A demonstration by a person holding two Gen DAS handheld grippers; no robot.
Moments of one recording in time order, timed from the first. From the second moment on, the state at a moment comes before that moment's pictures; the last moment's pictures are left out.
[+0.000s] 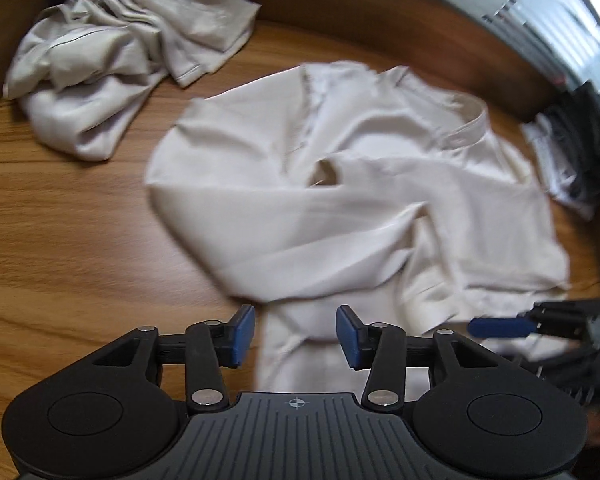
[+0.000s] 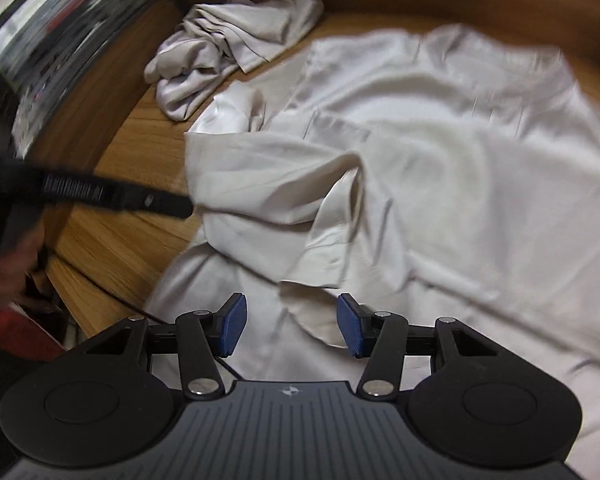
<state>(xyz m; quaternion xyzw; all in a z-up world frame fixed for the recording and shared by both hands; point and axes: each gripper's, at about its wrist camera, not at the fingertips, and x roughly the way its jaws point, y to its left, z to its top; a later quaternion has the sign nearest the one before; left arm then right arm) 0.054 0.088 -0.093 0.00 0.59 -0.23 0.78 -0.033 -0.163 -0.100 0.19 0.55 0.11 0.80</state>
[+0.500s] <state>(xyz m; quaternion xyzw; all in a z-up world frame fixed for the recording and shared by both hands) 0.048 0.087 -0.128 0.05 0.60 -0.21 0.77 -0.008 -0.219 -0.120 0.39 0.49 -0.02 0.78</state>
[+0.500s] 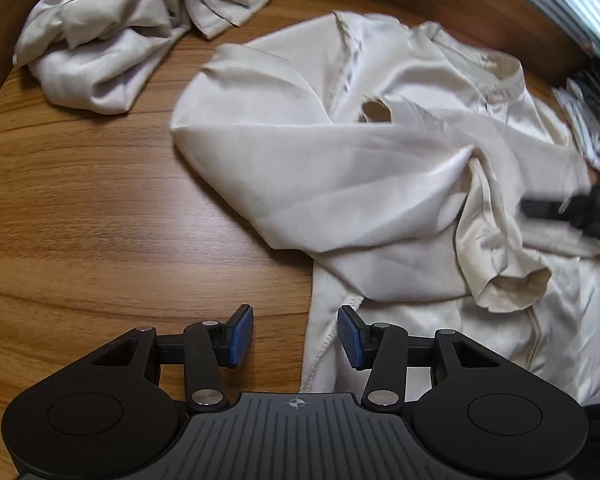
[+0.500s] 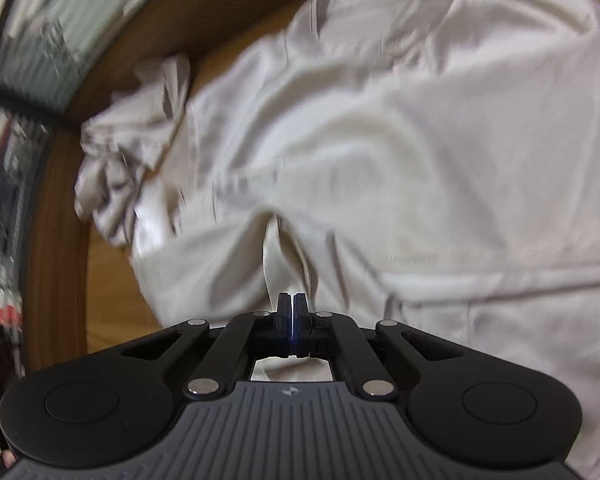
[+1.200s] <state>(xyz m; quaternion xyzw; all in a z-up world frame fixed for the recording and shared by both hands) 0.053 0.079 -0.131 0.05 0.60 -0.21 0.77 0.012 -0.180 -0.120 0.22 0.58 0.04 0.79</state>
